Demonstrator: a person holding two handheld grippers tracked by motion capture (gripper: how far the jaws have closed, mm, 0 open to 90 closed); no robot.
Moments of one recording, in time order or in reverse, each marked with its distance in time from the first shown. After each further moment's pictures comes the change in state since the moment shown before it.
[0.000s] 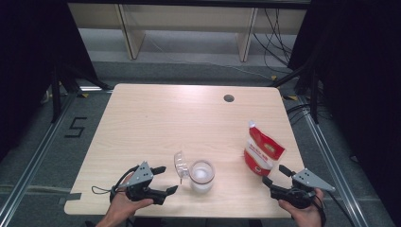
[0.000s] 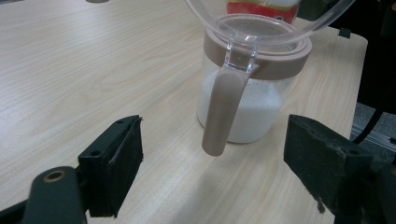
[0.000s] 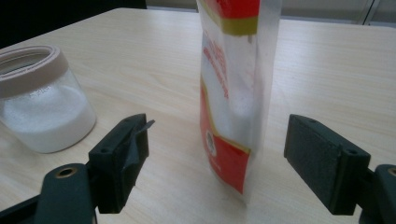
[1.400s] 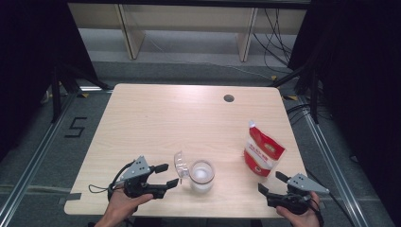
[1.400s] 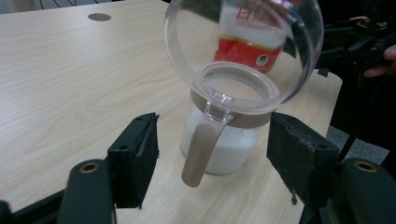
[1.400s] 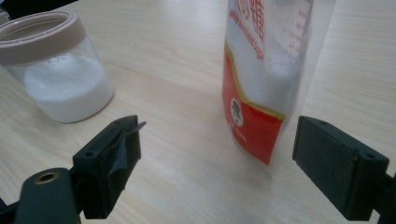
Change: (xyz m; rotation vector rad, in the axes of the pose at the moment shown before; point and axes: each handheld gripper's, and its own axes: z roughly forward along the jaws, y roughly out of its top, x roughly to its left) left arm -0.008 0.030 -0.016 -0.044 -0.023 -0.075; right arm 0.010 -0.010 0.001 0.073 0.046 0.000
